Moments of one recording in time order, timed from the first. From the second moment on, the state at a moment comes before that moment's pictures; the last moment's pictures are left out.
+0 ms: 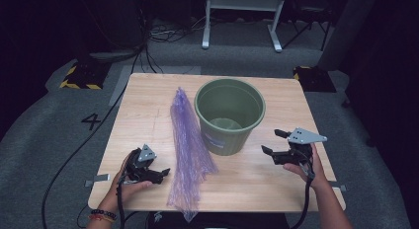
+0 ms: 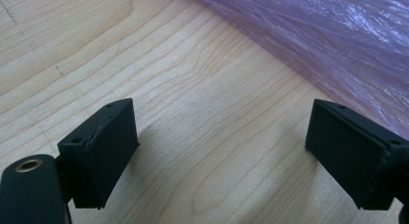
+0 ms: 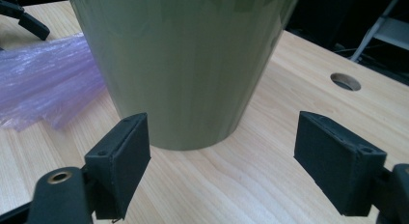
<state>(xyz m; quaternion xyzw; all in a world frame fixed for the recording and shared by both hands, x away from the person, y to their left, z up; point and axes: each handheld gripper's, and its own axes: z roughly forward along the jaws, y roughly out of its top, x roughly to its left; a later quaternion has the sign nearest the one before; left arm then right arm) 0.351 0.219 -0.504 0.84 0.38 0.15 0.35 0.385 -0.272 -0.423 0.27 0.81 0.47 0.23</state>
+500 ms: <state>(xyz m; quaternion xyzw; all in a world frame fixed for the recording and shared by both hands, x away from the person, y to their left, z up) 0.351 0.218 -0.504 0.84 0.38 0.15 0.35 0.387 -0.257 -0.386 0.24 0.80 0.49 0.25</state>
